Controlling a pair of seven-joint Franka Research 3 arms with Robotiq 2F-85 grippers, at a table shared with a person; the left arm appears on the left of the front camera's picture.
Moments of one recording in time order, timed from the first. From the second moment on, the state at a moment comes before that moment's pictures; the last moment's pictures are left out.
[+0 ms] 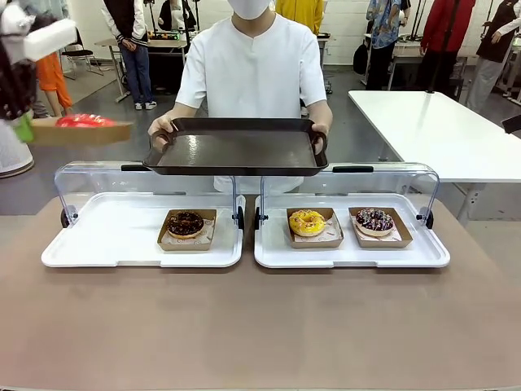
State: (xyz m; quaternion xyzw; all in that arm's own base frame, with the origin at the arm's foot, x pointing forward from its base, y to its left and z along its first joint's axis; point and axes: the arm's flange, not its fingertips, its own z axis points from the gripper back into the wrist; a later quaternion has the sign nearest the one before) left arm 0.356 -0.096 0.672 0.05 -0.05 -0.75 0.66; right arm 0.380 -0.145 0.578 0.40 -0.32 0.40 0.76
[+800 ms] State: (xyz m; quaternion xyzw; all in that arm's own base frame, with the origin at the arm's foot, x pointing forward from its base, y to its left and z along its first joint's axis) left arm 0.476 -0.226 0.668 0.06 -0.09 -0.80 0.60; right arm 0.380 -0.145 0.579 0.40 -0.32 0.40 0.76
